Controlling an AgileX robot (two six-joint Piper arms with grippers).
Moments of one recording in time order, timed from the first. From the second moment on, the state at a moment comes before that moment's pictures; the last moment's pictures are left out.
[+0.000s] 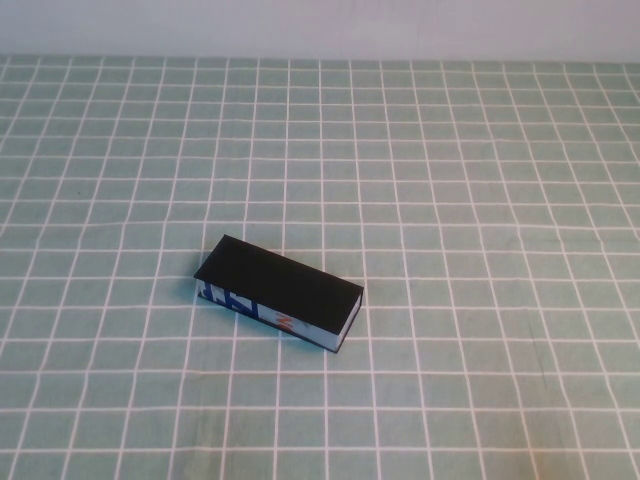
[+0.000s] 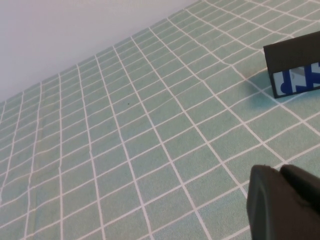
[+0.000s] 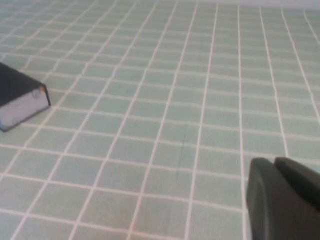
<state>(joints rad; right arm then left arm) 0.11 -0.01 -0.07 0.33 0.42 -0.31 -0.24 -0.01 0.03 0.06 0.30 0.34</state>
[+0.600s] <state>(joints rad) 0.11 -0.01 0.03 0.19 0.36 -0.13 -0.24 -0.01 0.03 0.06 0.30 0.34</state>
